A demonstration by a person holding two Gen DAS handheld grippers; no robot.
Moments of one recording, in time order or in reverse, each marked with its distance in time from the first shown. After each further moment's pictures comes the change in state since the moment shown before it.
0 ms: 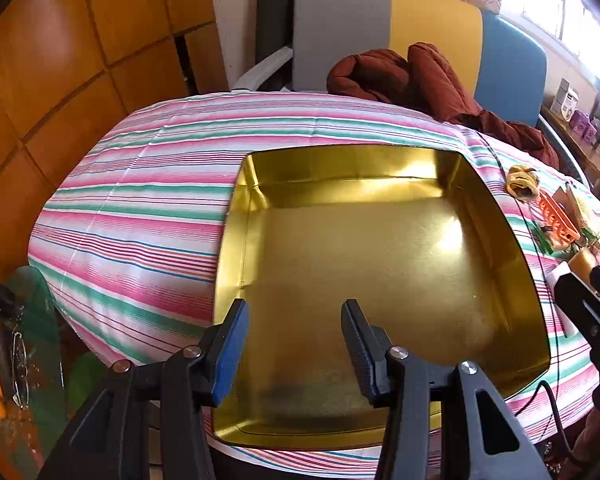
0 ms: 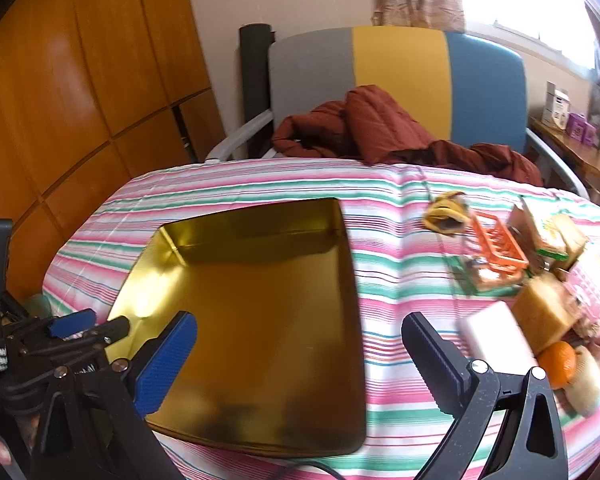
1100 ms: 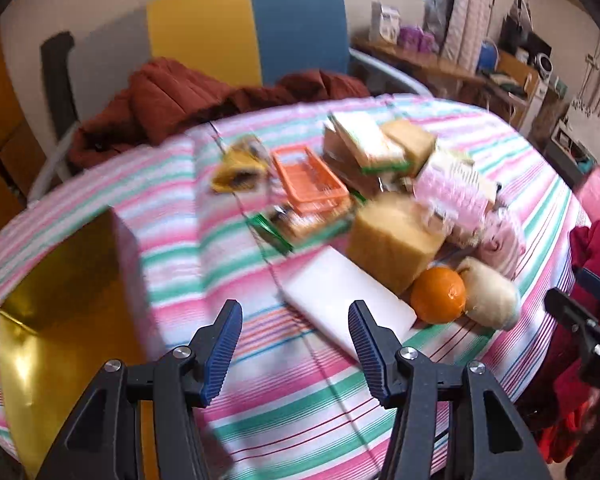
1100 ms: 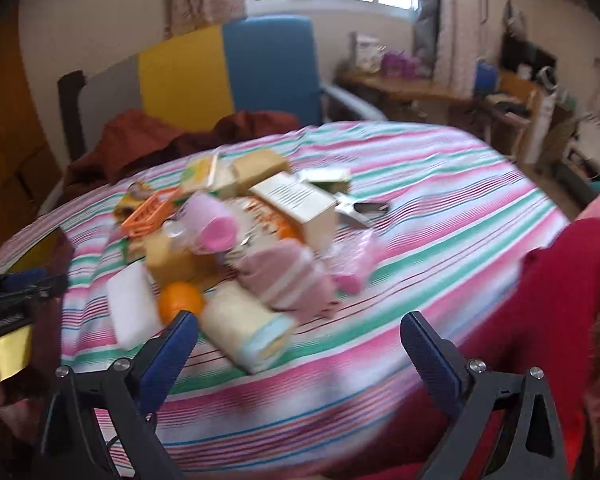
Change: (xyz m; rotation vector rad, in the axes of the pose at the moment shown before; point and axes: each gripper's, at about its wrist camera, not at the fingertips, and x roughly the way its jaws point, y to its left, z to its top) left arm 0.000 -0.296 -0.002 0.476 -0.011 -0.334; right arm -0.081 -0.283 -0.070 0.335 0.029 -0.394
